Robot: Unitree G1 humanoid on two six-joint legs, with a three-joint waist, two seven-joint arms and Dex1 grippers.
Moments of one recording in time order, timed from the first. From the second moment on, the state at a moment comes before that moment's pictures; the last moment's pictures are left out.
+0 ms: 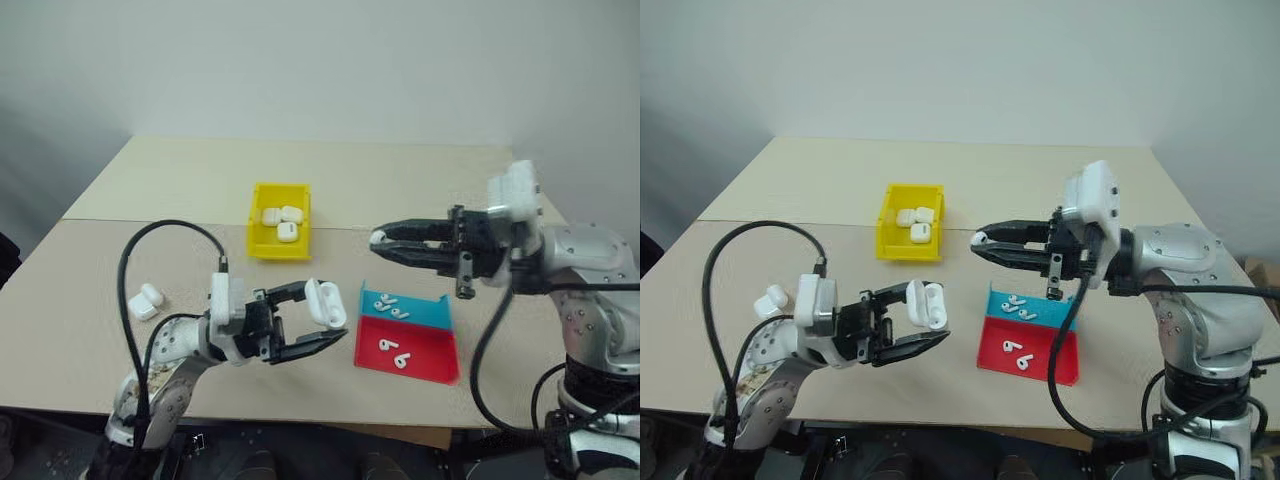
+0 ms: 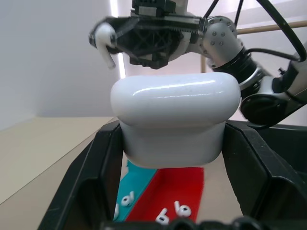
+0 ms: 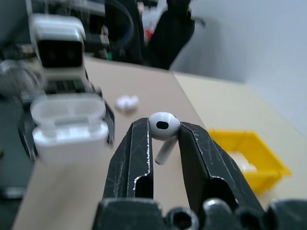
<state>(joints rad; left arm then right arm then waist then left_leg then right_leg) -0.22 0.47 -0.09 -0.44 -0.67 0.18 -1.04 -0.60 -0.57 -0.24 -0.55 0.68 0.73 1.08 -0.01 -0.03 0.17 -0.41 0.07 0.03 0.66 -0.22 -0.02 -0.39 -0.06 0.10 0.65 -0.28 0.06</state>
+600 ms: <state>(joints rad) -0.30 0.45 -0.13 -0.37 -0.67 0.18 -1.13 -0.49 -0.53 -0.10 -0.60 0.81 0.60 1.03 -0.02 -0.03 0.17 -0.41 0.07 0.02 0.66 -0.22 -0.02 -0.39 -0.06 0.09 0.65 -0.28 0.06</state>
